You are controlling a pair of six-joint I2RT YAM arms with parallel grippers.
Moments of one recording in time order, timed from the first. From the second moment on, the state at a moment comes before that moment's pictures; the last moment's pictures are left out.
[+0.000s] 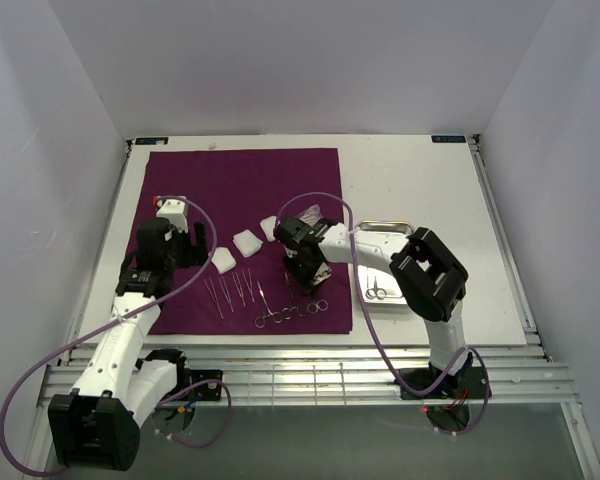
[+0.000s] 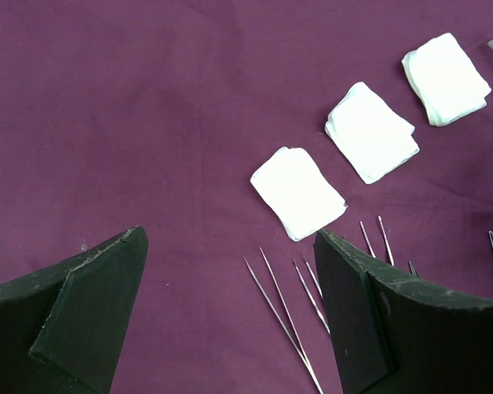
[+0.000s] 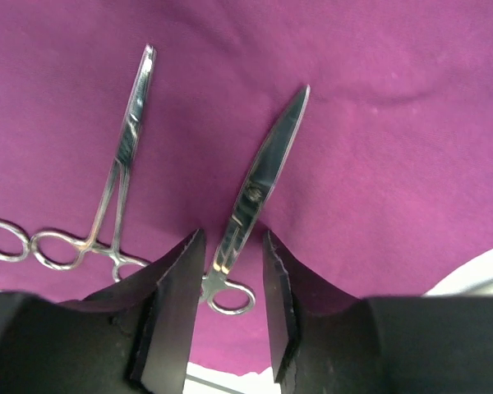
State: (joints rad) left arm -0.07 0.90 0.65 -0.33 -0.03 -0.03; right arm 0.94 1.98 1.41 -0.75 0.01 0.24
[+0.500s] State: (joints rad) left arm -0.07 0.91 0.65 -0.33 -0.03 -0.03; right arm 0.94 1.99 1.42 -0.77 0.06 0.26
